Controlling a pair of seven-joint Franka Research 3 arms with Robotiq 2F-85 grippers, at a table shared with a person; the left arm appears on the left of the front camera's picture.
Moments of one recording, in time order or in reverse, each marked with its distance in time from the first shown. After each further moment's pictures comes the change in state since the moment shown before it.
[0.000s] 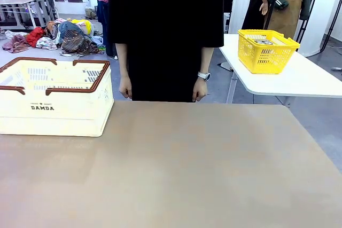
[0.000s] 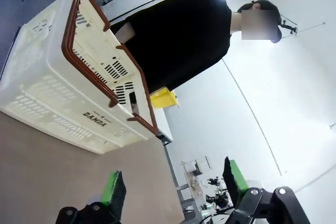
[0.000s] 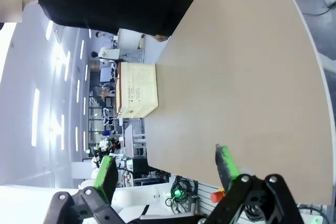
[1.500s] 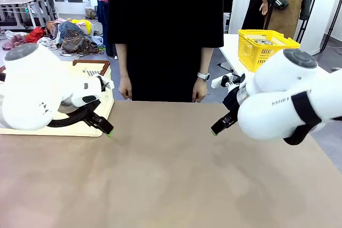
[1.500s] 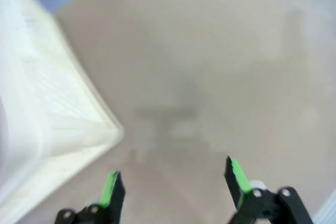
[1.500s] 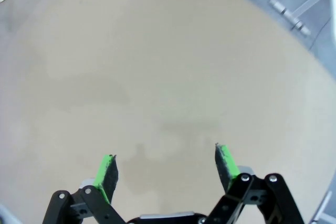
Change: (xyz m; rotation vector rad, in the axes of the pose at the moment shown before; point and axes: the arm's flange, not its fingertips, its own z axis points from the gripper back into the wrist) left arm -0.215 -0.041 -0.427 0.704 0.877 -1.000; right arm -0.084 0.120 -0.457 -0.800 0.466 1.133
